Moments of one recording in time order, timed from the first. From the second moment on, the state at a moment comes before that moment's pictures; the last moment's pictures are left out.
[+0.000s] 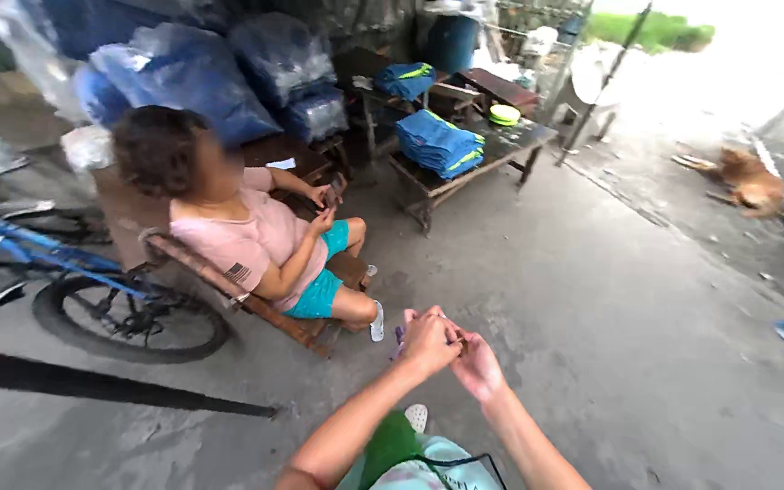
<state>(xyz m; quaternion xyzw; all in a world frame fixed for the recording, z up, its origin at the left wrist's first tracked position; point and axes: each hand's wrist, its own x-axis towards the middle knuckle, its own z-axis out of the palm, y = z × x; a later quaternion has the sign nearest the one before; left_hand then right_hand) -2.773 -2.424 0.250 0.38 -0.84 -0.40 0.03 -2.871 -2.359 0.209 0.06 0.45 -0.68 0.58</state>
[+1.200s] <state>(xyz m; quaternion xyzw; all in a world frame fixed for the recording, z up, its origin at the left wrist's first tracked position) -2.892 -2.491 0.265 0.55 -0.79 -0.25 0.04 -2.990 -2.491 0.222 0.03 0.45 -0.51 0.74</state>
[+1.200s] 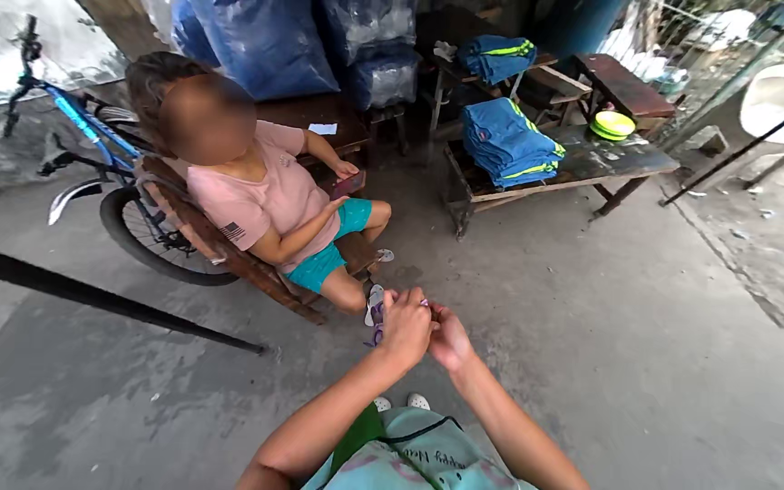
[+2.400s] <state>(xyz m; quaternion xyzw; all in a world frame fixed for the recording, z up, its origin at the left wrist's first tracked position) -2.733 -2.666 0.168 0.68 -0.32 -0.30 0.59 -2.958 -2.643 0.180 -0.09 0.61 -0.29 0.73</state>
